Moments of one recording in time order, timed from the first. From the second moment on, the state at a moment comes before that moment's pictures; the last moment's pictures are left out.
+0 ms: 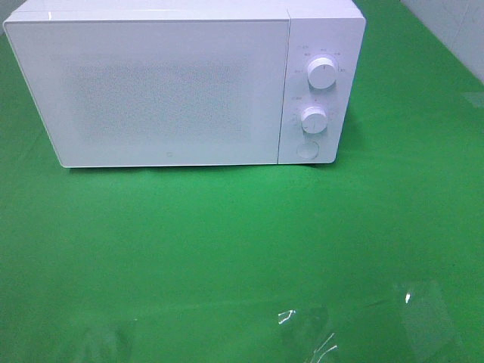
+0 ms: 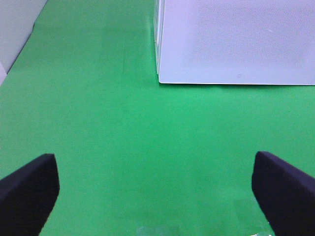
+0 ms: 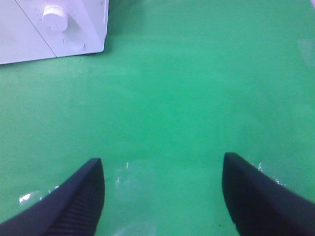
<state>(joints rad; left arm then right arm) -0.02 0.00 -0.51 -0.07 1.04 0.02 0.09 0.43 -0.57 -0.08 0.87 0.17</state>
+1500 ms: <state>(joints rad) -0.02 0.00 -0.51 -0.07 1.04 0.02 0.06 0.00 -0.51 -0.05 1.00 0.14</state>
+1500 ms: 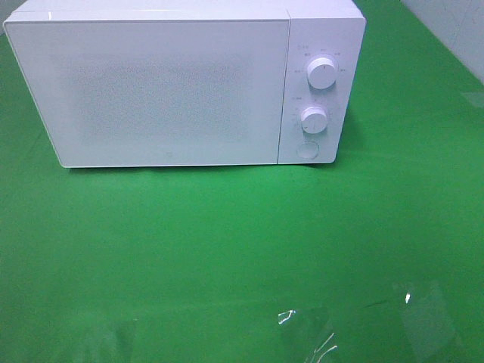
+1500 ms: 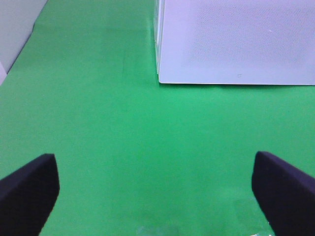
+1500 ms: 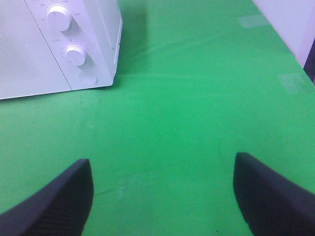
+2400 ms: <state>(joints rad) -0.02 0.00 -0.51 -0.07 1.04 0.02 0.06 0.54 -0.54 -0.06 0.59 0.14</state>
